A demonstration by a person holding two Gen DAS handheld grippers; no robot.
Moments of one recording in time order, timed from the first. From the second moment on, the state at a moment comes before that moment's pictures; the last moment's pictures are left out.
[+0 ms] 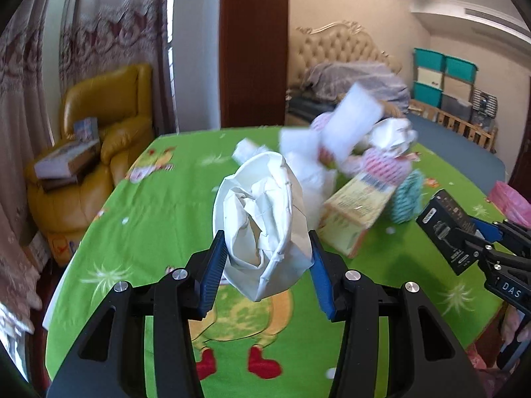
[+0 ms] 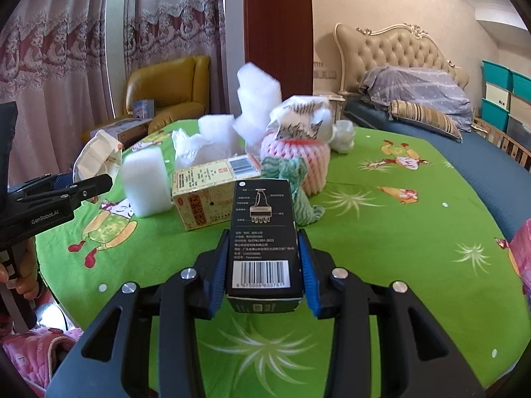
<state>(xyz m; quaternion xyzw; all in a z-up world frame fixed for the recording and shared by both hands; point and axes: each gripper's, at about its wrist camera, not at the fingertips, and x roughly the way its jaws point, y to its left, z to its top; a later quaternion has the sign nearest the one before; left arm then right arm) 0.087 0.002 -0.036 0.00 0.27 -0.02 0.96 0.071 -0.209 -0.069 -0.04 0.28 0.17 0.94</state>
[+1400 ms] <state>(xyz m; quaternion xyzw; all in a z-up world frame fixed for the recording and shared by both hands) 0.138 -0.346 -0.005 0.13 0.24 -0.37 0.89 0.010 -0.501 -0.044 0.05 0.21 -0.13 0.97</state>
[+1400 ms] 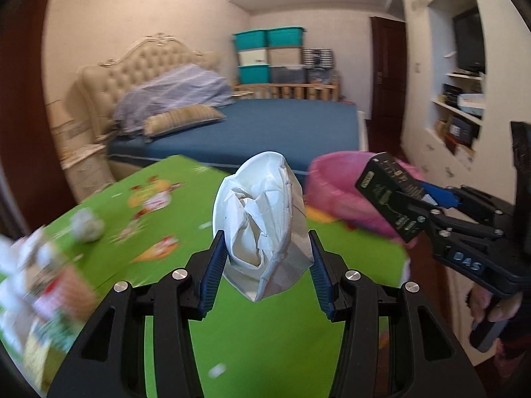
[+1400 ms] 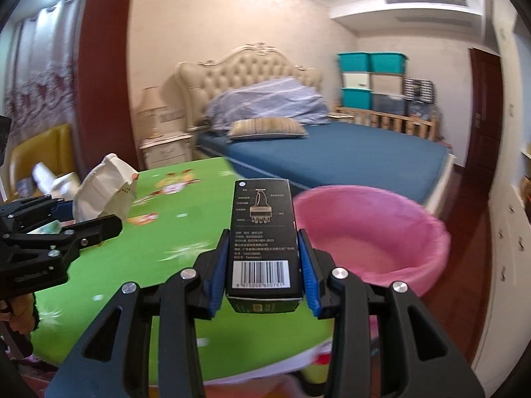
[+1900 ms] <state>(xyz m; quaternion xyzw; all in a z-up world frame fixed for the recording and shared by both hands) 0.177 -0.547 -0.017 0.16 0.26 -0.45 0.84 0.027 -0.646 -0.051 0.05 0.22 -0.19 0.96</state>
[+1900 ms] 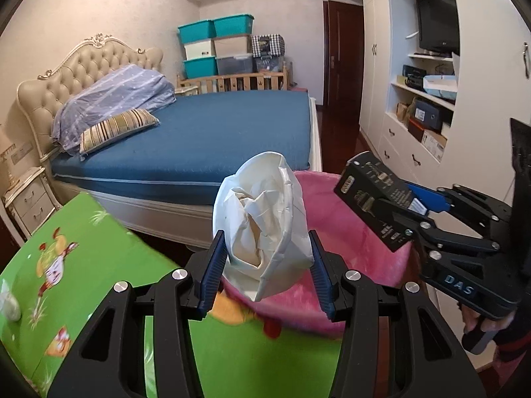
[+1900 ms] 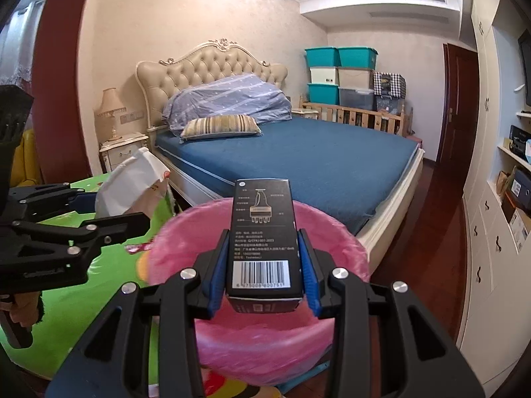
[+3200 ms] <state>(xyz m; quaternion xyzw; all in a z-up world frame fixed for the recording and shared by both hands) 0.132 -0.144 -0.020 0.08 0.24 -0.21 0.94 0.058 -0.398 -0.066 0.06 0.24 0.02 0.97</state>
